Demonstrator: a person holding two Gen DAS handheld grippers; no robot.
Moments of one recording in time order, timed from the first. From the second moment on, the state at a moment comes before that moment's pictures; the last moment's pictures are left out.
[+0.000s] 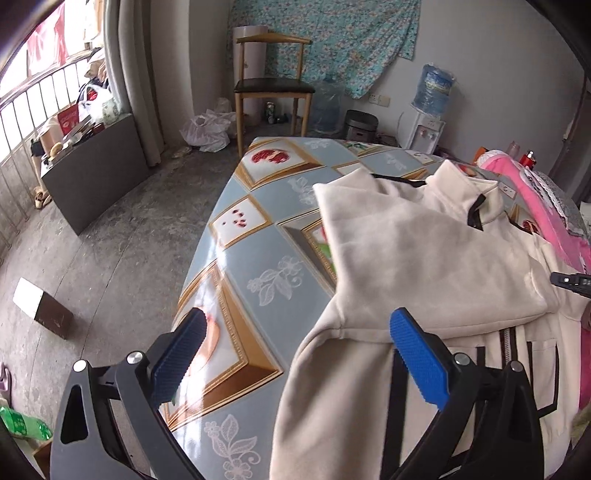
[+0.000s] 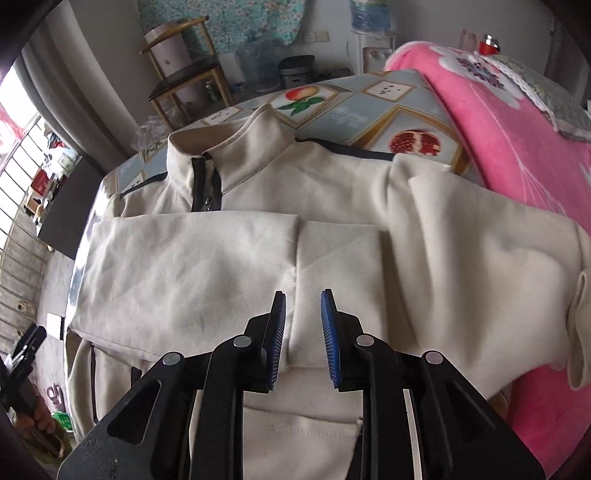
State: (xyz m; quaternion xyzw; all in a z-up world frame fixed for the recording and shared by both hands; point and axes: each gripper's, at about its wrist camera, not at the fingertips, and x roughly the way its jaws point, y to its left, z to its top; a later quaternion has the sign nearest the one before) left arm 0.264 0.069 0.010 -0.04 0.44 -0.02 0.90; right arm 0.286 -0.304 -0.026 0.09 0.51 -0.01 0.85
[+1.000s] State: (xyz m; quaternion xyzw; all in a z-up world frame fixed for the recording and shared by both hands) left arm 0.336 -0.035 -0.058 0.06 0.47 -0.09 0.88; right arm 0.184 -0.422 0.054 0.09 0.43 -0.19 0.88
